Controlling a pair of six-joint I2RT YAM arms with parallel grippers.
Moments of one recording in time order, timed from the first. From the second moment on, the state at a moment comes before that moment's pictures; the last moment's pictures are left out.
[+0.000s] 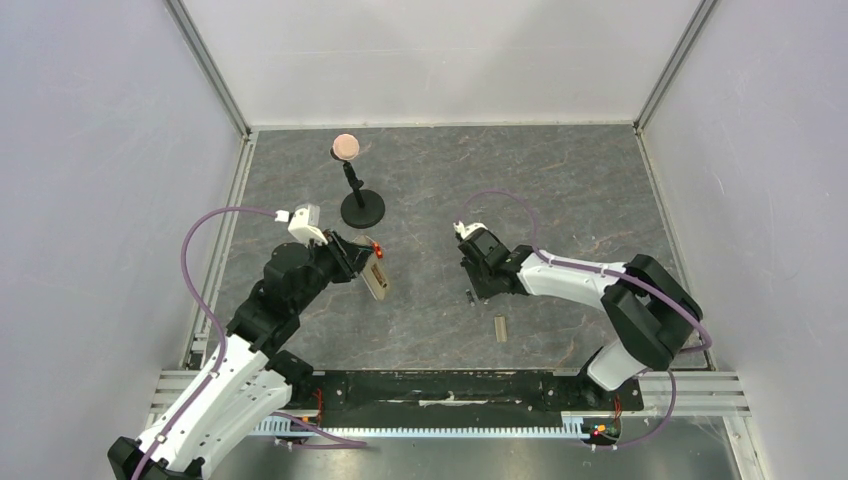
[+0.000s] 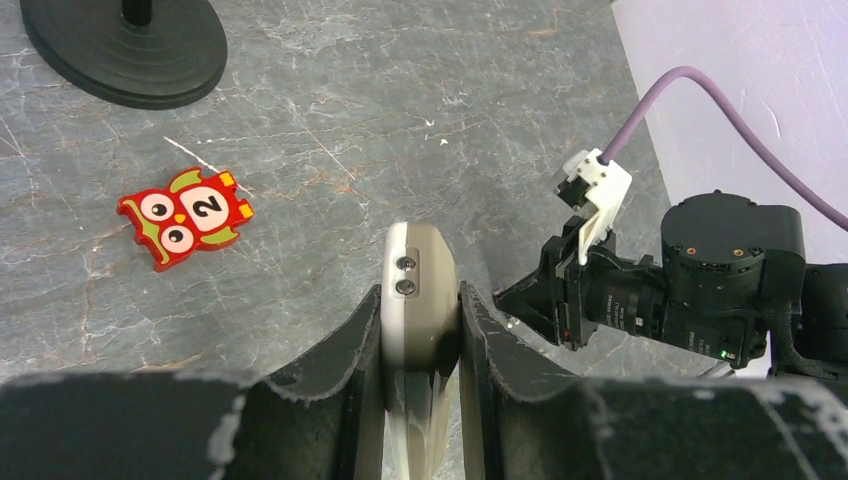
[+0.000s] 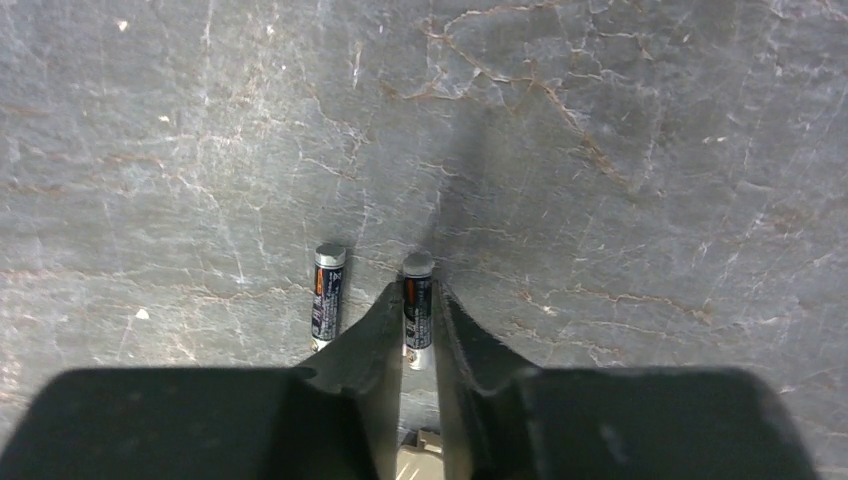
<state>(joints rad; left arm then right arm) -0.51 0.61 0.57 -0.25 -0.03 -0.67 0.79 1.57 0.83 -0.35 0.18 0.31</state>
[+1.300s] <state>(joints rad) -0.51 0.59 0.52 -0.18 -0.04 -0.66 0.59 1.40 0.83 -0.66 0.48 1.61</state>
